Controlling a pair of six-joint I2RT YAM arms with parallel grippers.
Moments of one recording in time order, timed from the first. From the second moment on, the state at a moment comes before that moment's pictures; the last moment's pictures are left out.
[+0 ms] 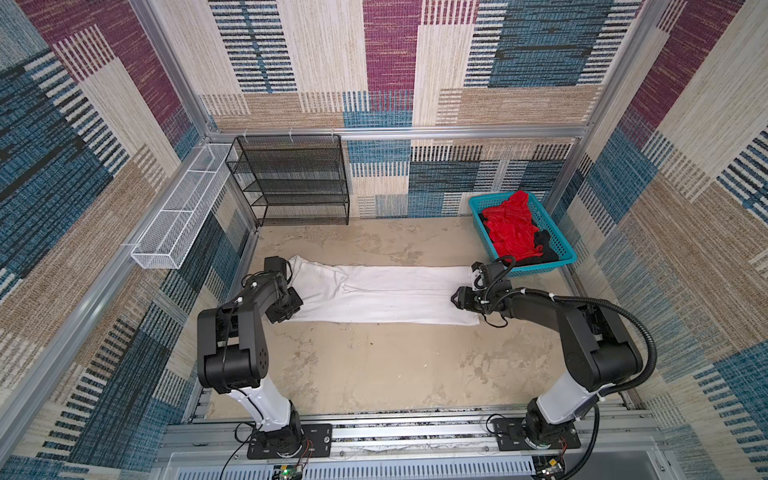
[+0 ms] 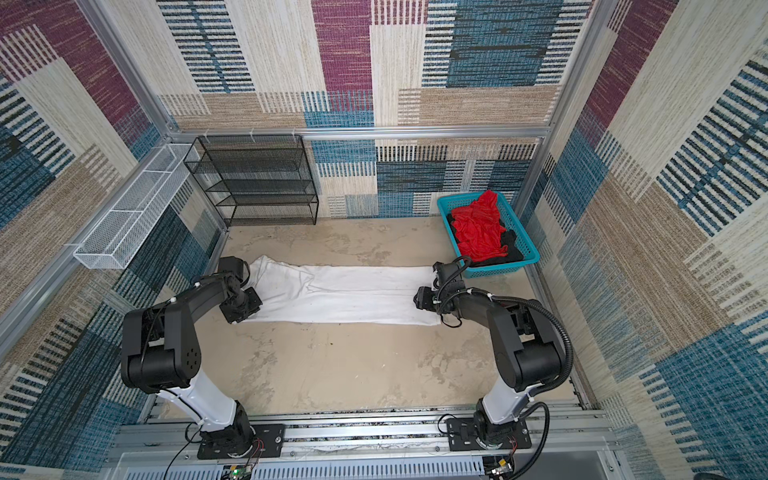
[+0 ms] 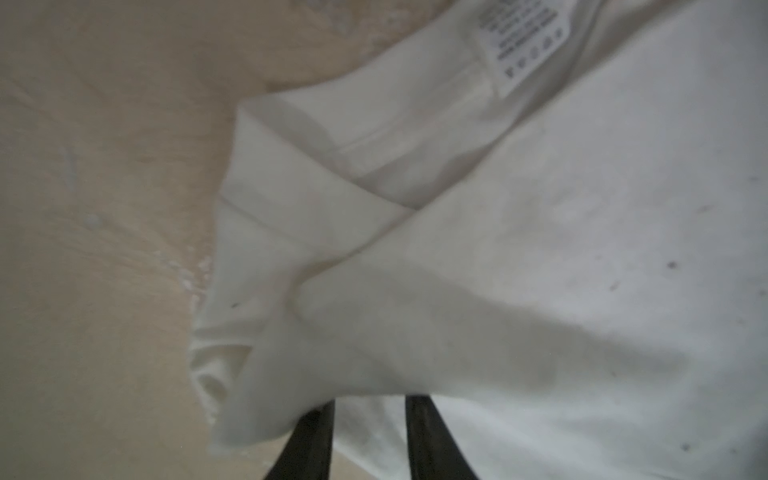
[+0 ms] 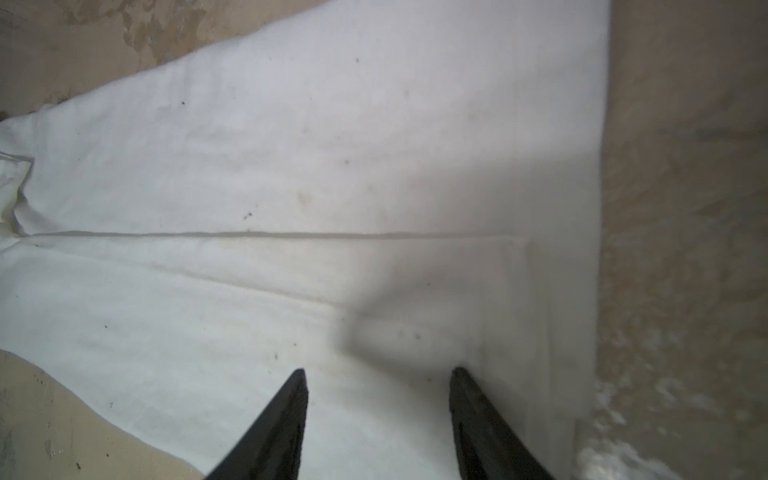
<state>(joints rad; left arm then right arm) 0.18 1.72 1.06 -0.64 -0.10 -0.50 0.22 1.66 0.80 -0.12 -0.25 0.39</state>
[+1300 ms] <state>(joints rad) -0.13 1.98 1.33 -0.65 0.00 -0.54 0.30 1.70 0.85 -0.14 -0.28 0.38</state>
